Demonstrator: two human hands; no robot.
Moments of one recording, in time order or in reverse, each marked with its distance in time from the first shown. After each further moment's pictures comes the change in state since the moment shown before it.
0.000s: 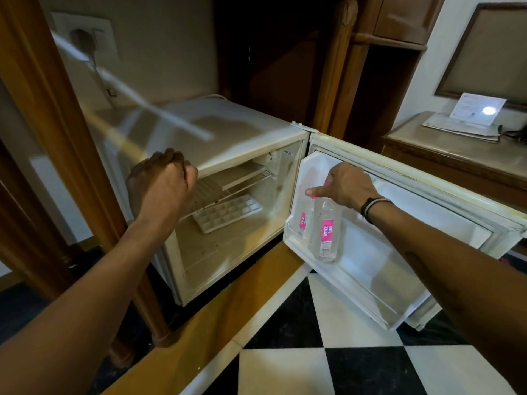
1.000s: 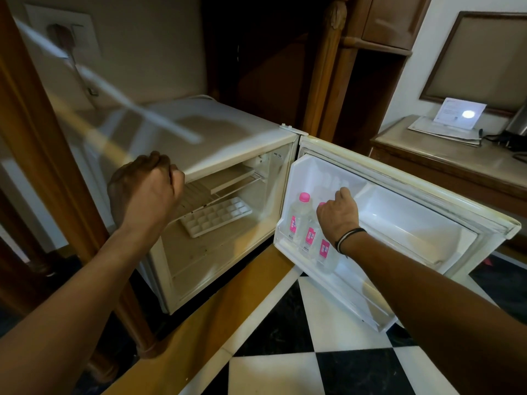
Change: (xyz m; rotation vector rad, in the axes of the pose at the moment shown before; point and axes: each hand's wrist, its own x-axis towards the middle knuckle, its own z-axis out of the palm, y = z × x) left_hand 0.001 -0.002 0.010 0.032 0.091 0.061; right_hand -0.004 0.041 0.069 -1.144 0.082 -0.202
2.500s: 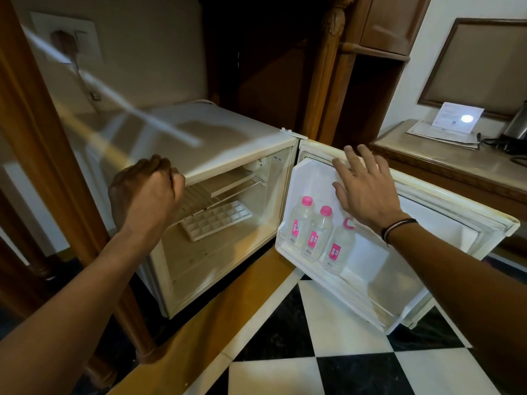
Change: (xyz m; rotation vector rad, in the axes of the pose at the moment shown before) left_hand -0.003 0.001 -0.001 0.008 -0.006 -0.031; right_hand 0.000 0.082 -0.010 0.366 0.447 0.075
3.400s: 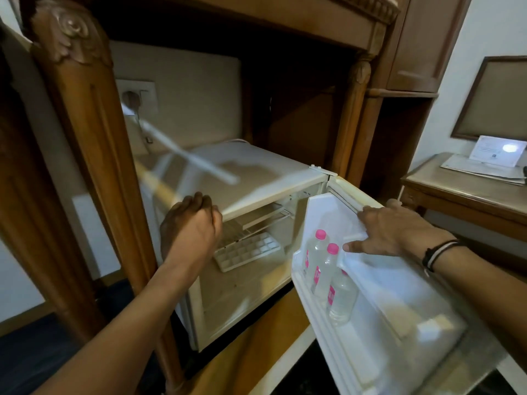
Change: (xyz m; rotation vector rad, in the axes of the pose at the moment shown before) left_hand -0.004 -0.022 0.029 -0.043 -0.063 0.116; right_hand 0.022 -0.022 -0.082 0.097 -0.677 -0.065
